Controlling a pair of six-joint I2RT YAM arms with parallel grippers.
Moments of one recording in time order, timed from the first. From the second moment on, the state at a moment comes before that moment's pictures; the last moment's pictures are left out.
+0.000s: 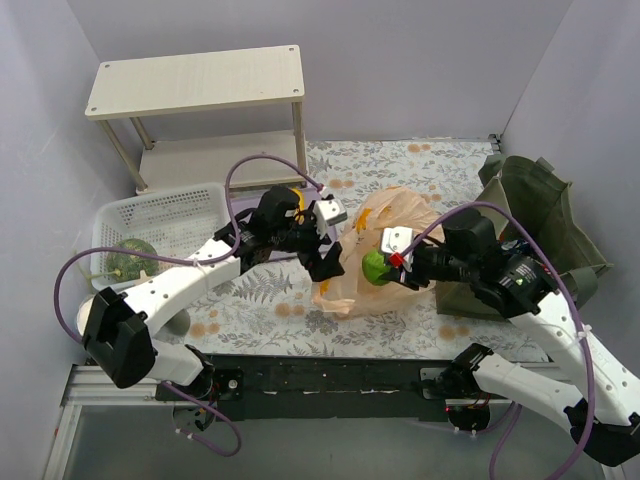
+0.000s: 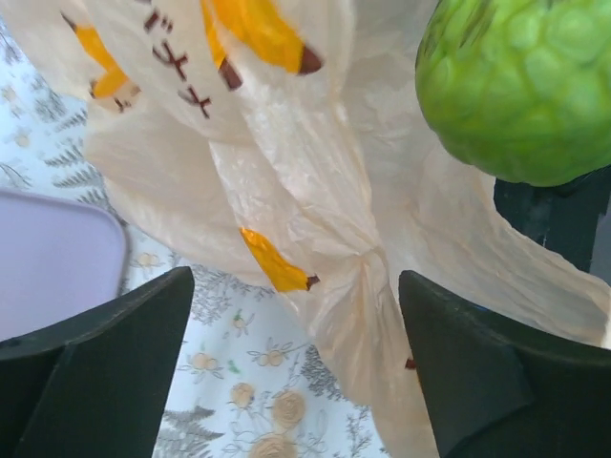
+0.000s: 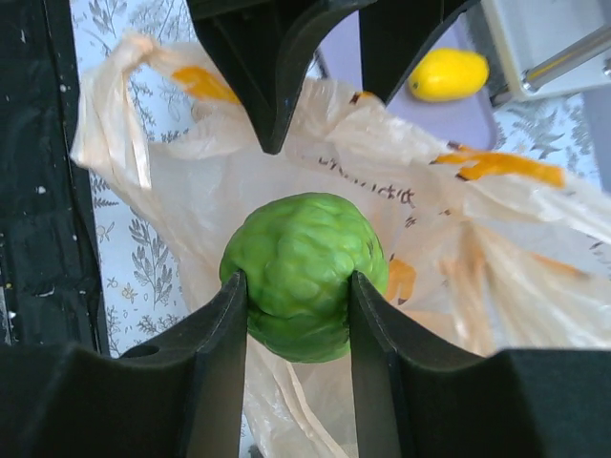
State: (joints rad) left arm -0.73 1.37 1.06 -0.29 0.53 0.16; right arm 0.72 0.85 1.05 -0.78 -0.43 -0.63
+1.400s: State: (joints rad) left arm -0.36 0.97 1.15 -0.65 0.28 0.28; right arm 0.73 1.75 1.51 -0.57 -0.39 -0.80
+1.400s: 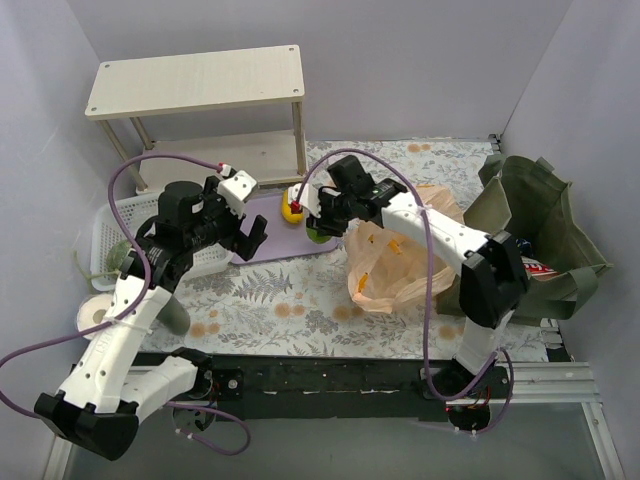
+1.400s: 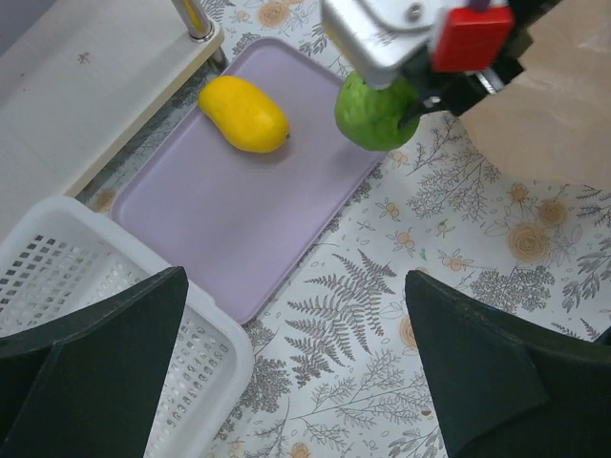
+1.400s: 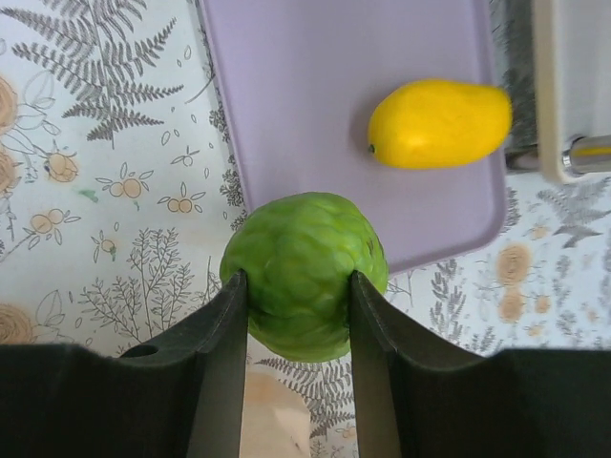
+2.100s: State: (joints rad) left arm -0.30 0.91 1.05 -0.63 0.33 0.23; right arm 0.74 2.11 1.75 -0.57 -0.35 -0.70
